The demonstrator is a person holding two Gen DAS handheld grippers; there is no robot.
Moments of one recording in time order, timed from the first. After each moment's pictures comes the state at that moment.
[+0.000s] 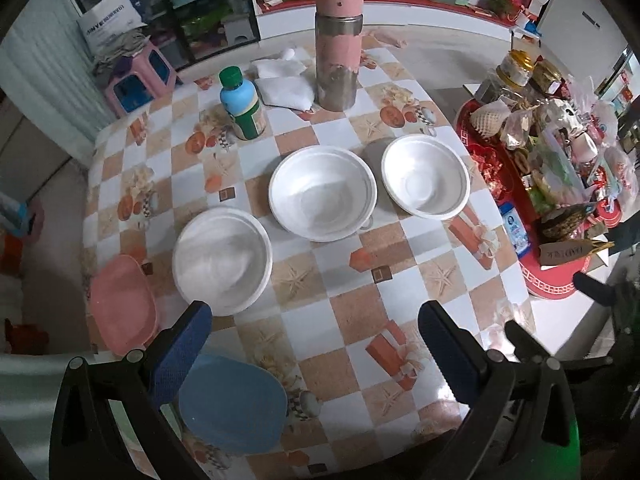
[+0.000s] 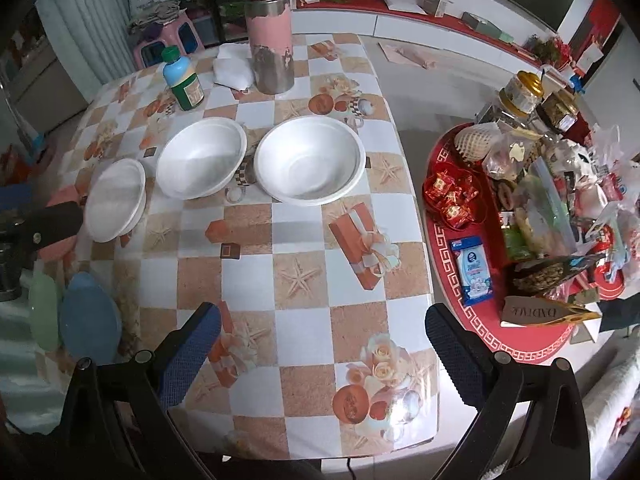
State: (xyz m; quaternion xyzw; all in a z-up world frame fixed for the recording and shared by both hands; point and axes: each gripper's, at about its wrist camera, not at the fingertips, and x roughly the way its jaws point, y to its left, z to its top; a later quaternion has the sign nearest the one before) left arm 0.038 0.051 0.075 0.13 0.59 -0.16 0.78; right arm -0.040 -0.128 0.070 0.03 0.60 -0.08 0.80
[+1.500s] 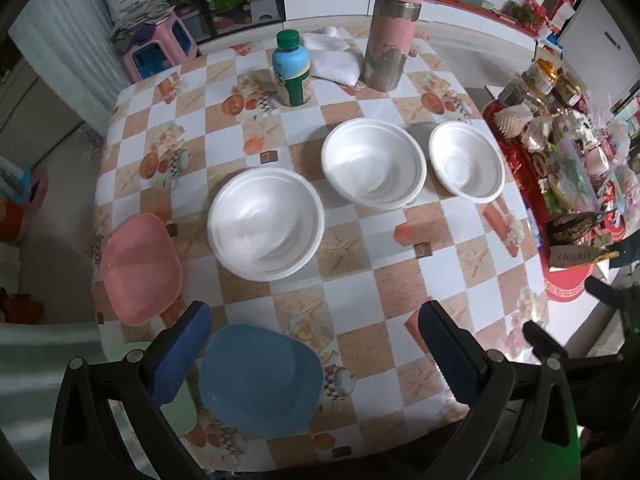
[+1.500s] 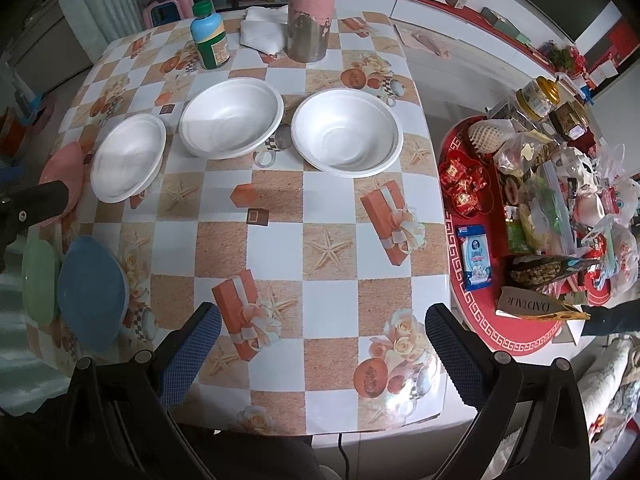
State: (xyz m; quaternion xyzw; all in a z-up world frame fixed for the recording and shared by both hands) left arm 0.034 0.114 0.060 0.11 0.61 -0.13 0.77; right arm -0.033 -0.084 0.065 0.00 0.64 -0.07 0.77
